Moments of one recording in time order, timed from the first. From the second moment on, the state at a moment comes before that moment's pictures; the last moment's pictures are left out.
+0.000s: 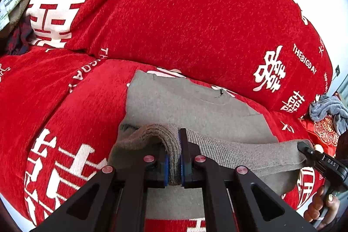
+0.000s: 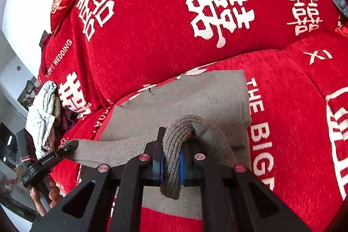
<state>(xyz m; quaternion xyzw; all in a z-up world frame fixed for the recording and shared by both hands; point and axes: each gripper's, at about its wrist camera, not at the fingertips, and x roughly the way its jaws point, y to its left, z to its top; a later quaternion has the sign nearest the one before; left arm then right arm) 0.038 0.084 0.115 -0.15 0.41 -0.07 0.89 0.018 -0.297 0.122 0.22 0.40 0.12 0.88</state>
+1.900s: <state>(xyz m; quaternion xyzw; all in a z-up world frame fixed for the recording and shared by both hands) 0.195 0.043 0.063 -0.09 0.49 -0.04 0.87 0.150 -0.315 0.059 0.25 0.47 0.04 0.84</state>
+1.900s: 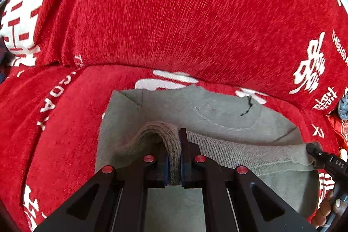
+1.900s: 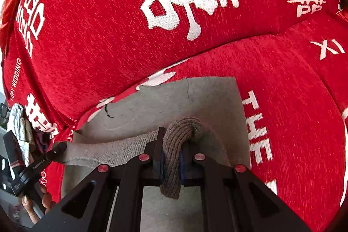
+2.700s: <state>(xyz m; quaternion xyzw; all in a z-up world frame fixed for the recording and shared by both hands) 0.202 0.080 0.060 -0.19 0.48 -0.12 0.85 0.149 -0.322 0.061 0.26 0.46 0.05 0.84</state>
